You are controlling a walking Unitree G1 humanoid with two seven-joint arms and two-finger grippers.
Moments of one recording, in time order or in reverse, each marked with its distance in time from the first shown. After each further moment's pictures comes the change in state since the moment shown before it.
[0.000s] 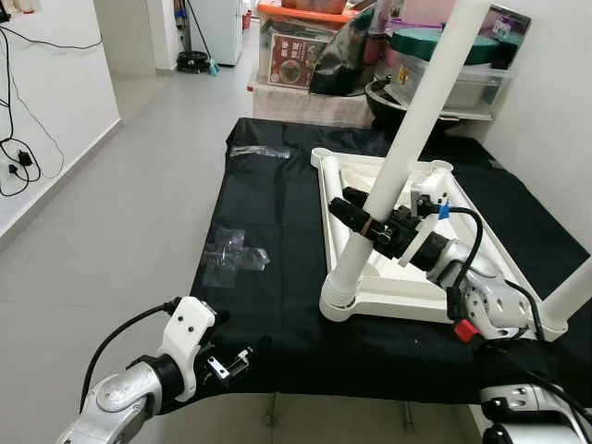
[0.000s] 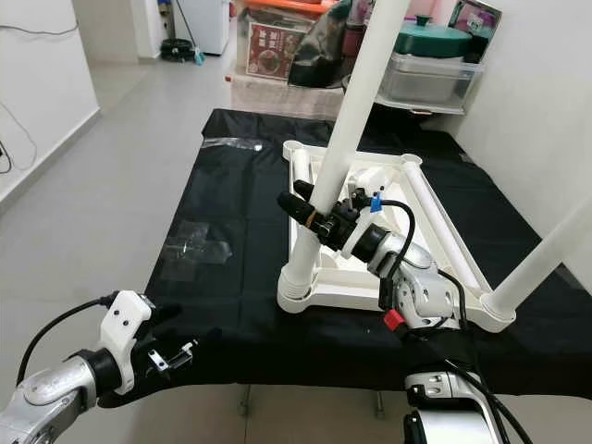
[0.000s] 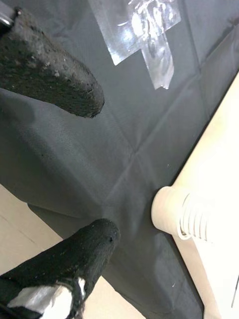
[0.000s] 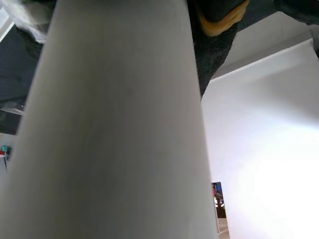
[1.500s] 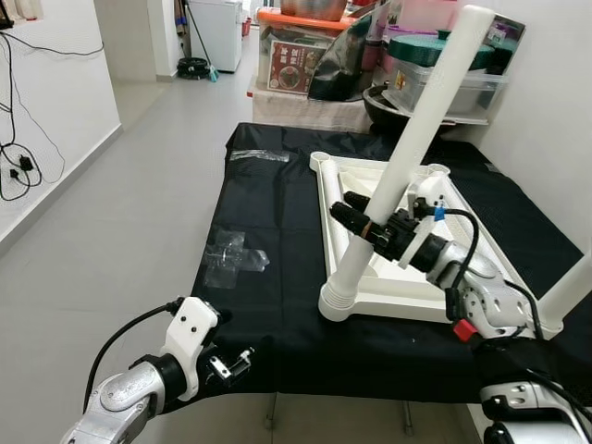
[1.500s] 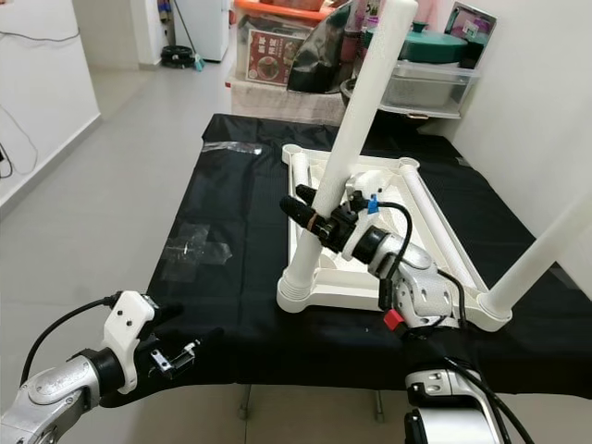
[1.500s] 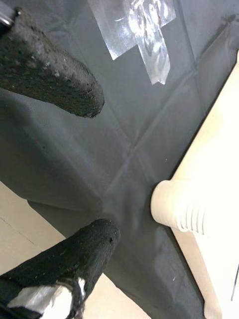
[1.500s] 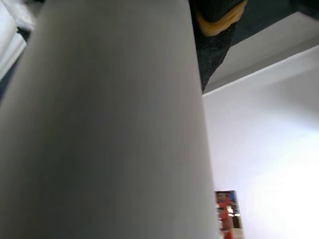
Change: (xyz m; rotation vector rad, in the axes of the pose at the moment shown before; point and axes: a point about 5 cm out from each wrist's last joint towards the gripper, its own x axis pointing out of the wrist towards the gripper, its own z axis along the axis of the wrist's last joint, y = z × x) left arm 0.003 -0.001 -0.003 0.003 0.003 -0.004; right arm 0.004 -0.003 -0.006 -0.005 0.053 -0.070
